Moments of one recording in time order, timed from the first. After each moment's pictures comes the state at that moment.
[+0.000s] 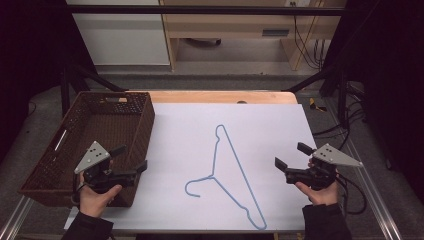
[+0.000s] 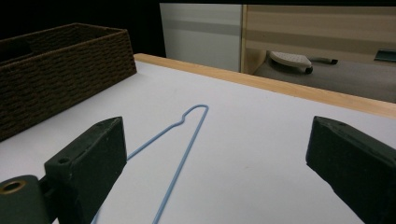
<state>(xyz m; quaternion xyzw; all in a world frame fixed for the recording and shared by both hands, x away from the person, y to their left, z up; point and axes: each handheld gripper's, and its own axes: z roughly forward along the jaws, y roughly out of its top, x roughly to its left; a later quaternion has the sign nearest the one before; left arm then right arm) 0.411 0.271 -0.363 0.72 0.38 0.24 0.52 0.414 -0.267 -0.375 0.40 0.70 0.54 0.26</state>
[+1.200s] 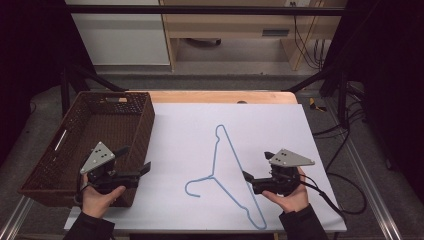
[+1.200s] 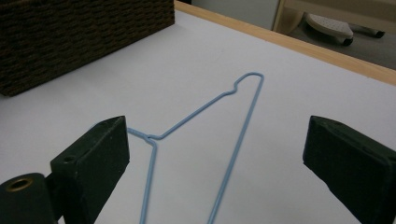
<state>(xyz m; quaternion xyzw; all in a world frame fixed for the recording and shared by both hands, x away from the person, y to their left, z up) 0.411 0.263 -0.364 0.74 0.37 0.24 0.51 0.411 -0.183 -0.381 0.36 0.78 0.46 0.22</state>
